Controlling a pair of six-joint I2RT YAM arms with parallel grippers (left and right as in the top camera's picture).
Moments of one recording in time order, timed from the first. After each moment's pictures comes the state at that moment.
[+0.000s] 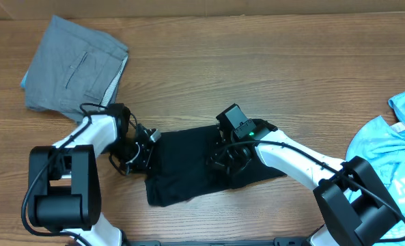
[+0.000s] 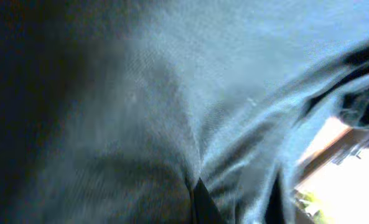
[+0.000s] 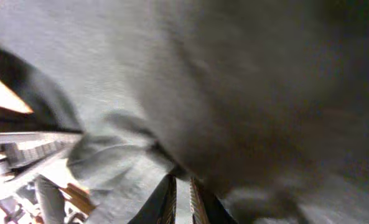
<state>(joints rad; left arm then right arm) 0.02 1.82 0.98 -1.06 0.51 0.22 0.63 1.73 0.97 -0.54 -0.50 0.86</state>
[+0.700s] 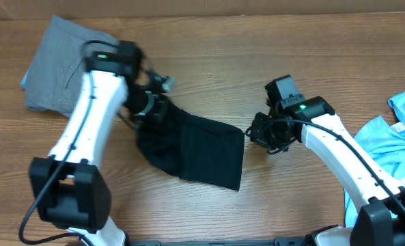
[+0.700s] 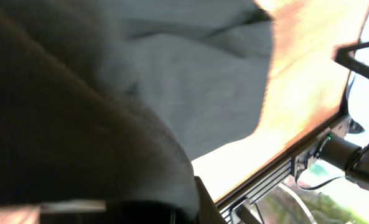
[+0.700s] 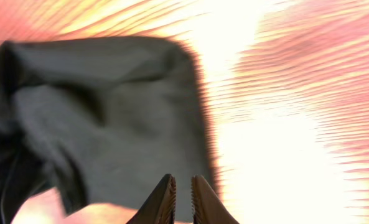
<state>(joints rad) -0.19 1.82 1.58 -1.36 0.50 0.10 0.33 1.56 1.11 -0.93 -0.28 0.69</state>
